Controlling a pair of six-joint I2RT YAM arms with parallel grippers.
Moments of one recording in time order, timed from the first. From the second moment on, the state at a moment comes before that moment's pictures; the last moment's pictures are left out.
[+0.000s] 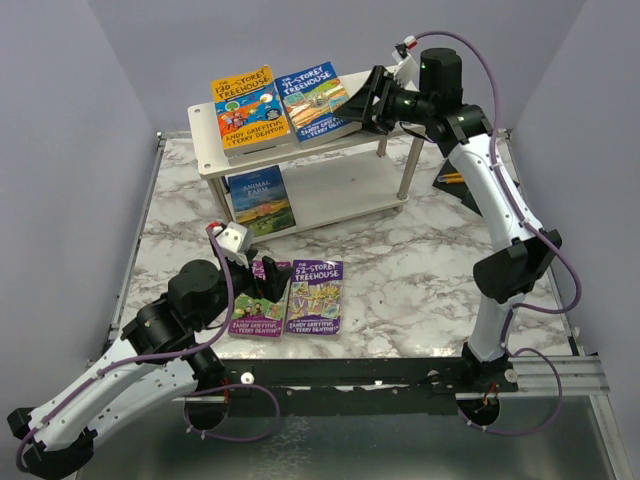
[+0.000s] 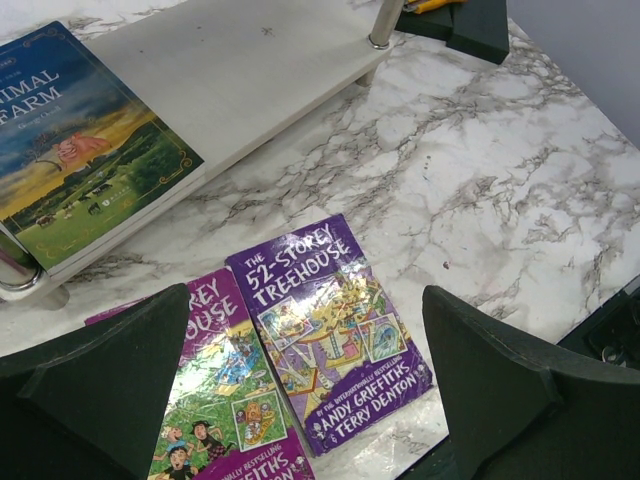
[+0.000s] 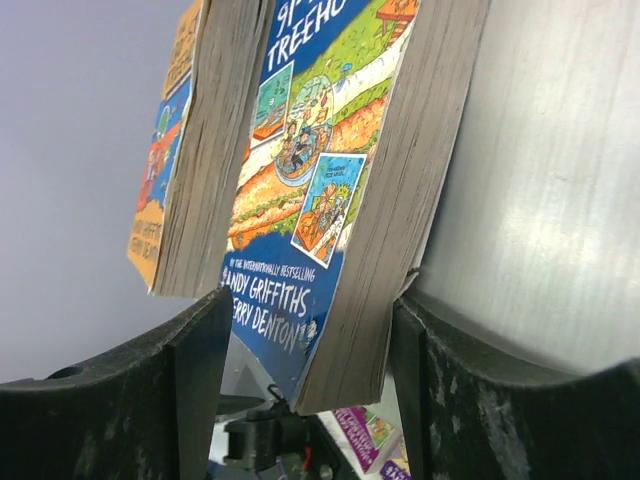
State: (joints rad) left arm -0.87 0.49 0.71 -0.45 -0.24 -0.28; right arm 0.37 1.91 2.17 -0.57 -0.63 0.72
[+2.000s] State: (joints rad) left arm -0.87 0.48 0.71 -0.45 -0.24 -0.28; right arm 0.42 2.01 2.27 -0.47 -0.36 0.58
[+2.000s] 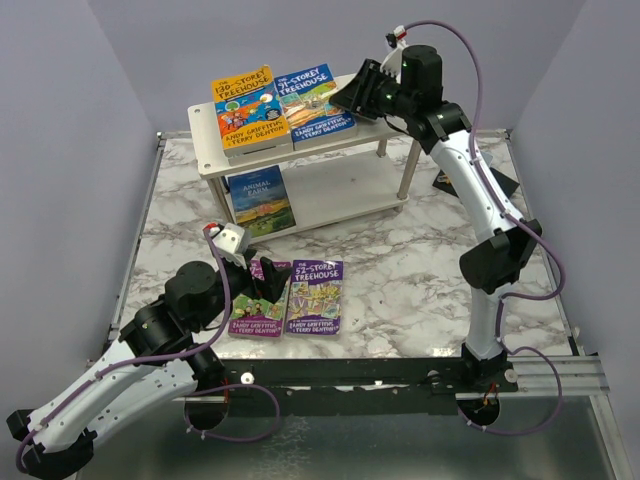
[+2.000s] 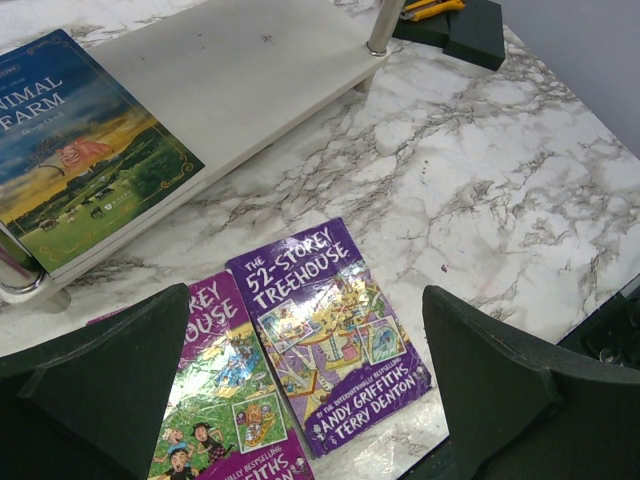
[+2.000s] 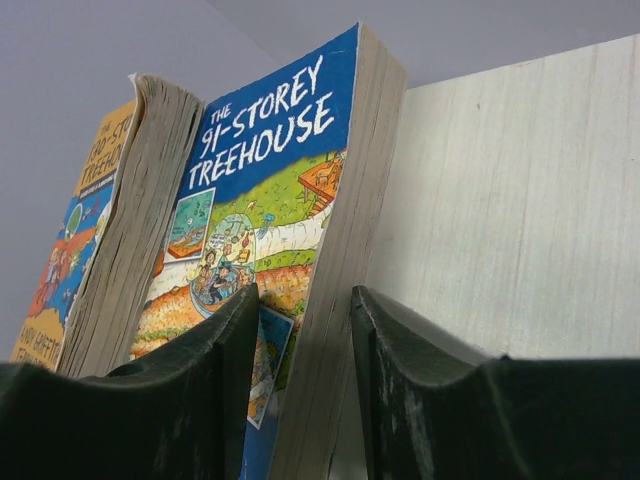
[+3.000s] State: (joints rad) left arm -0.87 0.48 0.71 -0.45 -0.24 -0.28; right arm 0.46 1.65 1.88 -0.42 -0.20 0.50
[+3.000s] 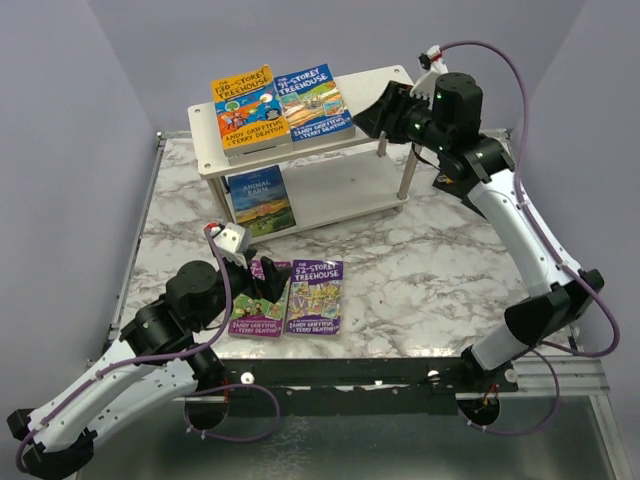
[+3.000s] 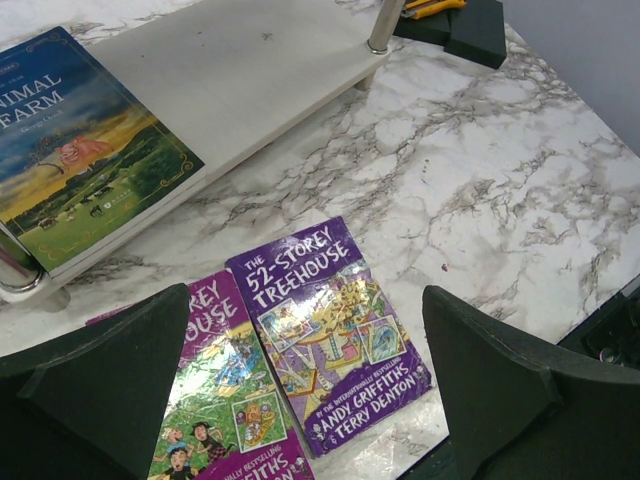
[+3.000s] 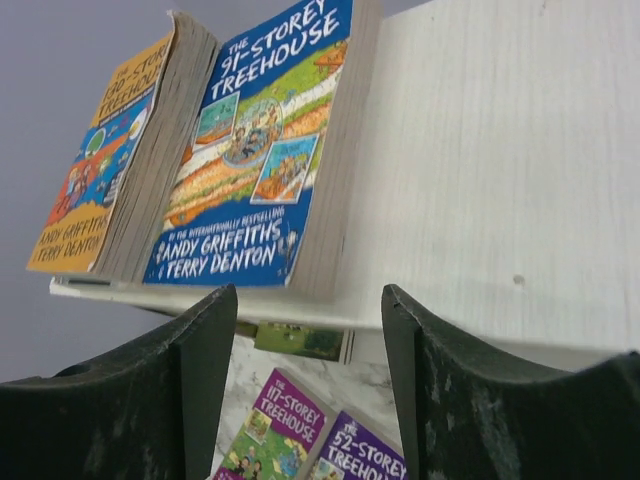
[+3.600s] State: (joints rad) left arm -0.87 0.62 0.71 -0.45 -0.24 -0.39; right arm 0.46 1.00 1.10 -0.42 -0.19 0.53
